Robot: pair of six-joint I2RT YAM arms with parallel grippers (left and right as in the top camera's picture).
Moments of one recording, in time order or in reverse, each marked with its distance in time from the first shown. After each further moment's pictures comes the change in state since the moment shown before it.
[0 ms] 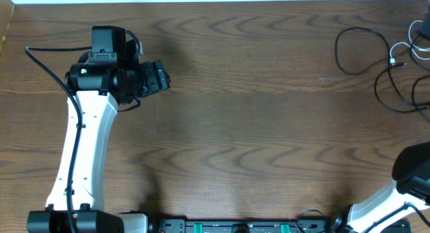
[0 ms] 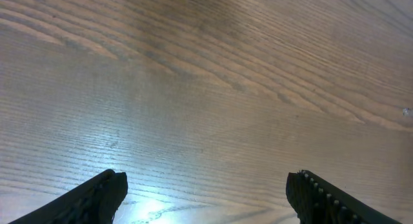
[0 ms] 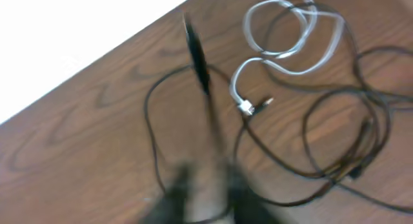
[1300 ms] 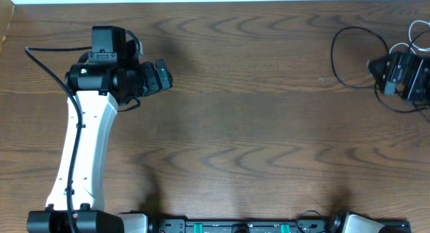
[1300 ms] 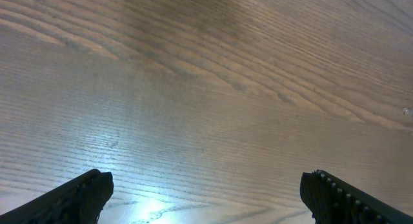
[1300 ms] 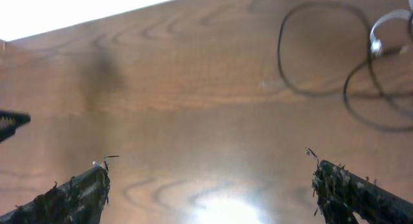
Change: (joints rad) left arm 0.000 0.000 0.000 0.000 0.000 0.003; right arm 0.147 -0.515 0.002 -0.575 -0.323 -0.238
